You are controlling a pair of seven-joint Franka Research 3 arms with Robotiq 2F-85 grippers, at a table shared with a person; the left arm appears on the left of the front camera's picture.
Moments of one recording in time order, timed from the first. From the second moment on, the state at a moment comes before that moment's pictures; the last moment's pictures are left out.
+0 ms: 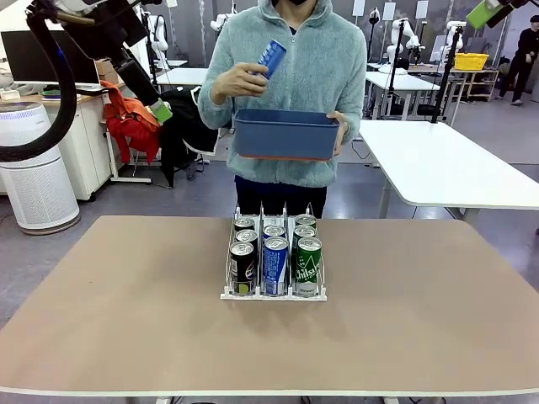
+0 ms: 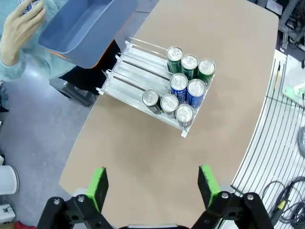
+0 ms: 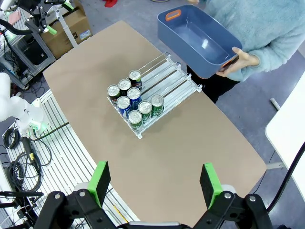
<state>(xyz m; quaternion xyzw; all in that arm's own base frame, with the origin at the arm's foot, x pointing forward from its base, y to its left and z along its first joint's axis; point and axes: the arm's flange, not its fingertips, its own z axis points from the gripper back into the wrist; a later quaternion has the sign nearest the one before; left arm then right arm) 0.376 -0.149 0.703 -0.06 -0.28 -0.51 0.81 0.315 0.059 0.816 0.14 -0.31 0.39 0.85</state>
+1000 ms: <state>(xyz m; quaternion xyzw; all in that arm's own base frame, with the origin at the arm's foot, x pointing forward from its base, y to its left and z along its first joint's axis) 0.374 -0.140 0.771 -0.07 -0.30 -0.49 0.82 0.315 0.059 0.816 0.14 -0.31 0.39 0.85</state>
